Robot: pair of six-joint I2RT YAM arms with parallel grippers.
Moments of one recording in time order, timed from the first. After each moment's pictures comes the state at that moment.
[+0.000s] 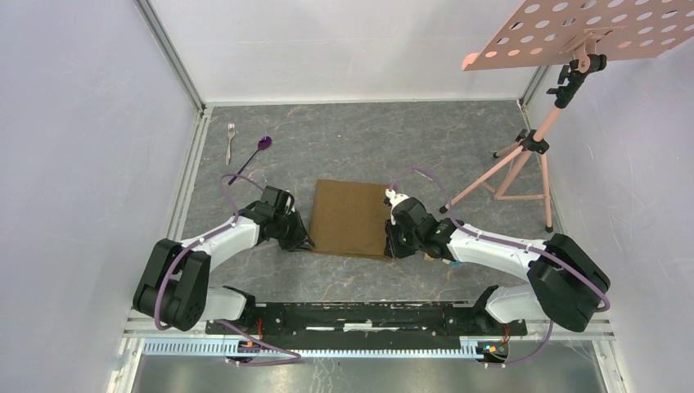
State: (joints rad) left arm -0.35 1.33 0.56 -0.34 0.31 -0.69; right arm 0.82 1.34 0.62 -0.22 -0.04 0.51
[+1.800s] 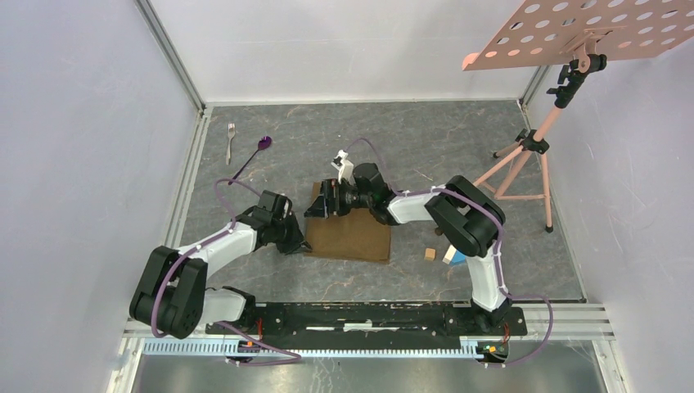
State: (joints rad) left arm -0.35 1.28 0.51 -0.32 0.26 -0.74; right arm 0.77 2.03 1.07 0.56 -0.53 0.70
